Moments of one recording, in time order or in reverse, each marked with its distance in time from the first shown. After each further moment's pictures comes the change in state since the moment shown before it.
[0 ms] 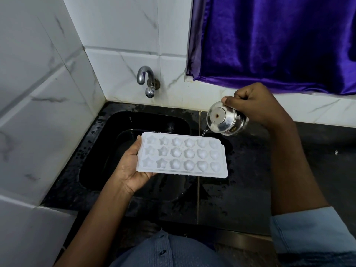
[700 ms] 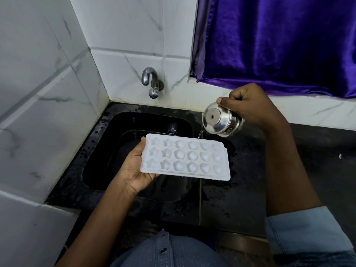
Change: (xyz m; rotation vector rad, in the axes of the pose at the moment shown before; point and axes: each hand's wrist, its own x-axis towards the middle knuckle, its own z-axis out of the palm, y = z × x) left_hand -0.001 -0.002 0.003 -0.010 0.032 -0.018; right_hand 0.007 -0.013 0.015 0.002 -0.020 -0.011
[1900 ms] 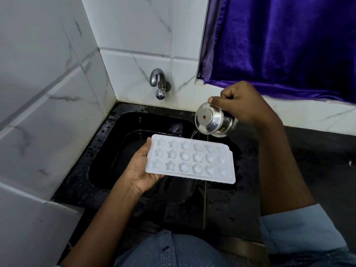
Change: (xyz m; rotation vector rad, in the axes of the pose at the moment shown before) left_hand -0.002 0.004 -0.001 -0.015 -0.009 -0.018; right_hand 0.020 -0.029 0.025 -0.064 -0.055 -0.072
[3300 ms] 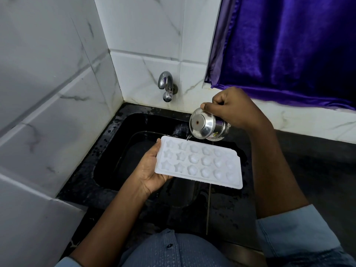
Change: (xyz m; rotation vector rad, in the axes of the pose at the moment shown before) left_hand -0.001 0.002 0.014 0.020 0.007 -0.018; right_hand 0.022 -0.012 0.027 -0.052 -0.083 -0.049
